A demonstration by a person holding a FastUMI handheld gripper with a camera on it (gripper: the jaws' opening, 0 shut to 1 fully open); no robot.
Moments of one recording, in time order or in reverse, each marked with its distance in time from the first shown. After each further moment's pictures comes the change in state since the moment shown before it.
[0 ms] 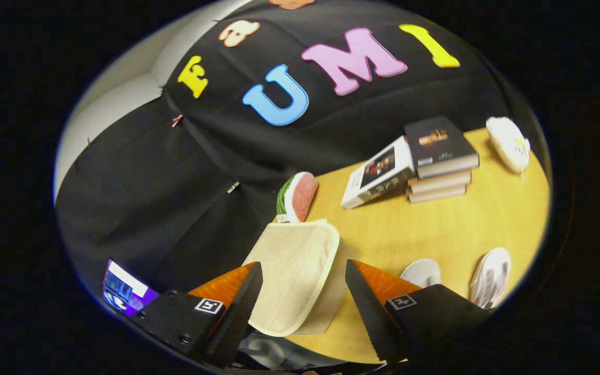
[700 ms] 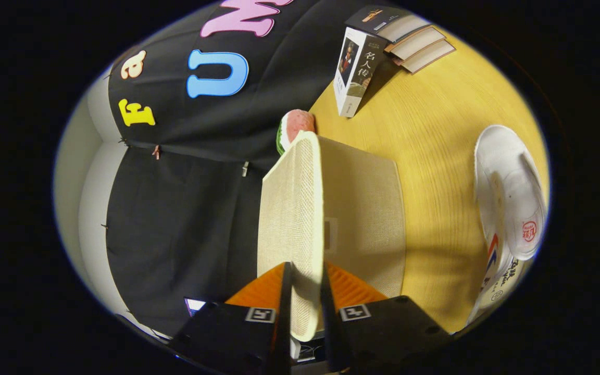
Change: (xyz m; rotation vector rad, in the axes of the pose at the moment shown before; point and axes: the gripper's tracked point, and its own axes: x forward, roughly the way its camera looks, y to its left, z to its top) arm 0.061 0.007 -0.073 0.386 0.195 0.186
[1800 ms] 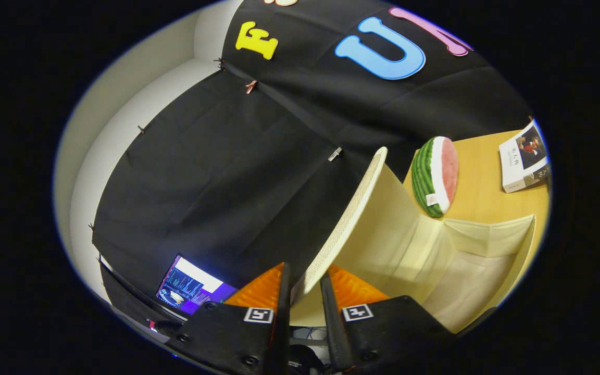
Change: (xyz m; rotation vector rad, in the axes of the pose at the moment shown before) arm 0.128 0.259 -0.065 -0.534 0.102 0.215
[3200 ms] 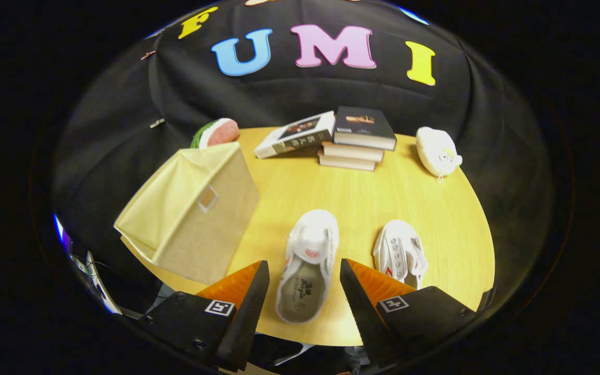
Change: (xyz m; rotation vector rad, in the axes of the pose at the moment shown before) arm -0.362 -0.304 -0.130 -0.175 0.036 -1.090
